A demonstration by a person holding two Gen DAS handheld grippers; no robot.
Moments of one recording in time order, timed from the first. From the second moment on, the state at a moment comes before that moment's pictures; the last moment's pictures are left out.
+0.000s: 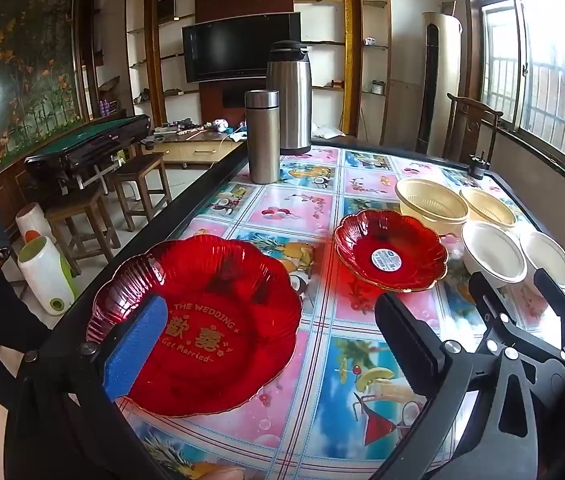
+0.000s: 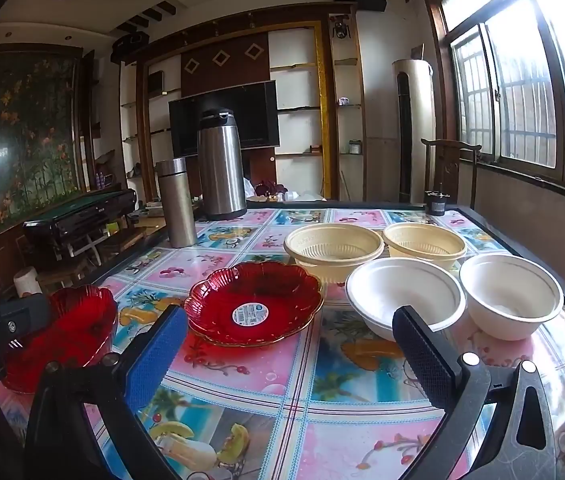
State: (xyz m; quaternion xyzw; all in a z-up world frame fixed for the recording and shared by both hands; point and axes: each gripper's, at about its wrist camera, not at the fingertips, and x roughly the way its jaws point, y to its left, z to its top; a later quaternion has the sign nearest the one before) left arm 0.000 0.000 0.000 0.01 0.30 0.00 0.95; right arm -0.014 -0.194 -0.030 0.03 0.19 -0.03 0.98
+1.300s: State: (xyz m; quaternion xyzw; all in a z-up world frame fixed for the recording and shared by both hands) left arm 0.203 -0.019 -0.029 -0.20 0.55 -0.21 0.79; right arm 0.084 -0.264 -0.074 0.41 0.36 0.06 0.84
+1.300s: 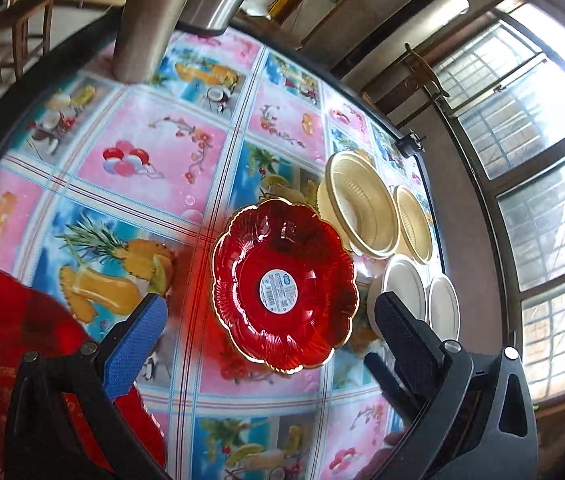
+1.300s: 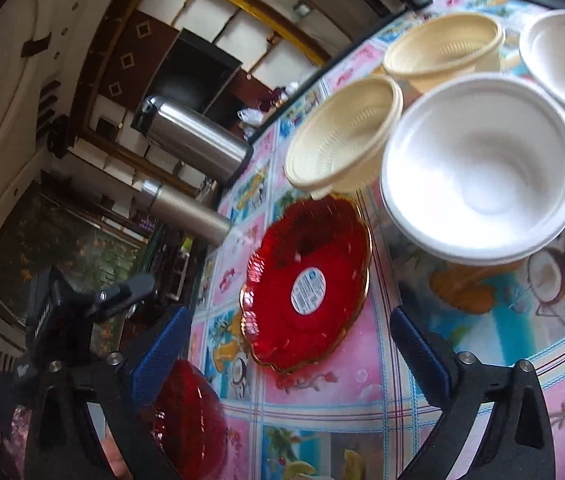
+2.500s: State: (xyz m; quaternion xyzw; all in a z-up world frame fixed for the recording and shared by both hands) left arm 0.222 -0.062 -0.065 -0.14 0.59 -0.18 0.78; right arm 0.117 -0.282 -0.121 0.48 0.40 0.06 0.78
